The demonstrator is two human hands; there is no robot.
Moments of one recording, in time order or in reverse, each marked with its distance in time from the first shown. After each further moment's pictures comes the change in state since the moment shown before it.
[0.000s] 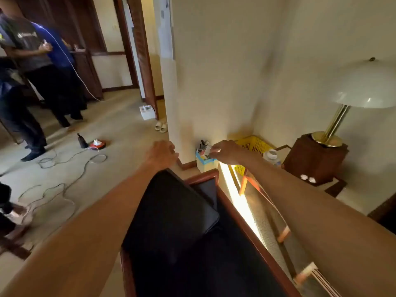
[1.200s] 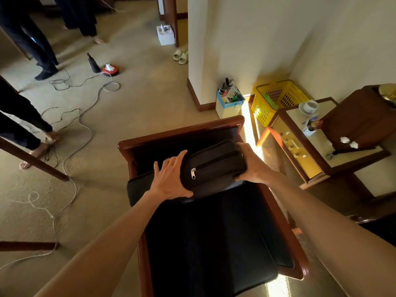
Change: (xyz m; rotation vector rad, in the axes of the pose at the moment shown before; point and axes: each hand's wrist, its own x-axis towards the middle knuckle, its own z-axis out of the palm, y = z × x) left_hand -0.115 -0.134 0.177 0.072 -0.279 -0.045; right_hand 0.026 0.139 0.215 0.227 -0.147 -0.139
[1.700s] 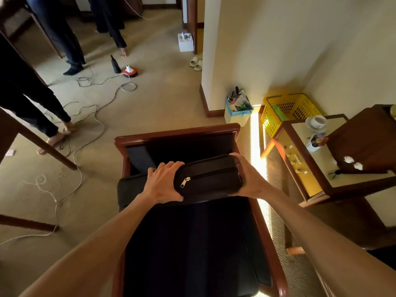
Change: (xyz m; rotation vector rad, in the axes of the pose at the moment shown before) left_hand -0.009 0.062 0.015 0.099 0.061 -0.024; right_hand -0.030 0.057 -0.035 0.130 -0.050 -0.284
